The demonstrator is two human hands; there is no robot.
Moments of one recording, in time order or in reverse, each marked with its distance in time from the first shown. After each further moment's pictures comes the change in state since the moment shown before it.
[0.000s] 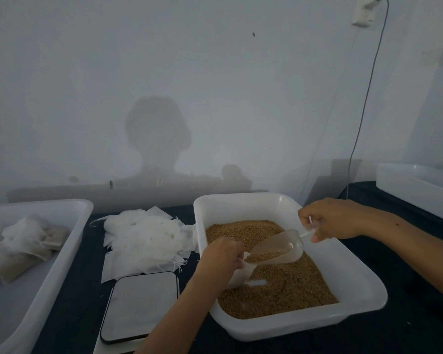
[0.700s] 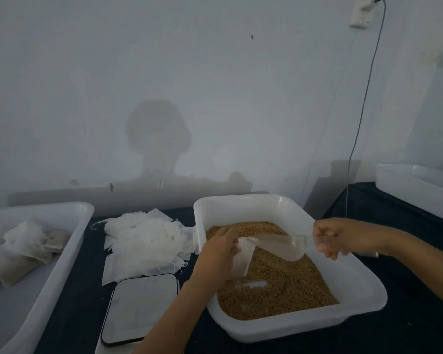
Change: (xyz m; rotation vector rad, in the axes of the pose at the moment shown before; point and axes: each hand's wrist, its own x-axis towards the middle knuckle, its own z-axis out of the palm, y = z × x) left_hand -0.002 -0.006 0.008 -0.245 0.266 -0.098; right_hand -0.014 0.031 0.034 0.603 -0.079 0.021
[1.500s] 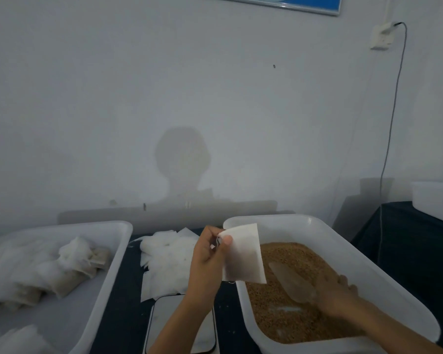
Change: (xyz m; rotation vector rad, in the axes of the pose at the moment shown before) left_hand -0.036 -0.002 -0.086 -0.796 0.356 -0.220; right_hand 0.078 -0.012 0.119 -0.462 0.221 0.340
